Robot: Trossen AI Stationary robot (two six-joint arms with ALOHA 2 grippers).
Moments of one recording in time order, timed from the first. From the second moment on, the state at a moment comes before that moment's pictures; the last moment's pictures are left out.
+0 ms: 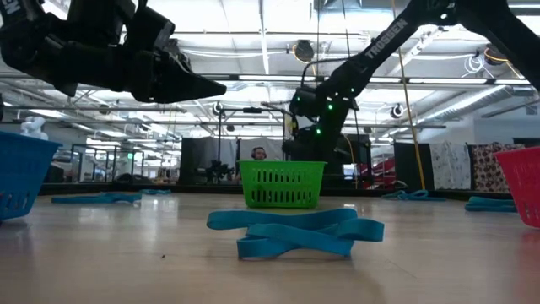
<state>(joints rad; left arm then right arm) -0.04 1.34 0.28 0.98 -0.18 0.35 -0.61 2.06 1.42 -0.44 0.09 0.30</state>
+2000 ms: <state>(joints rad) 0.00 1.68 0.31 1.31 -0.28 -0.25 -0.08 1.87 1.47 -0.48 0.11 0.10</state>
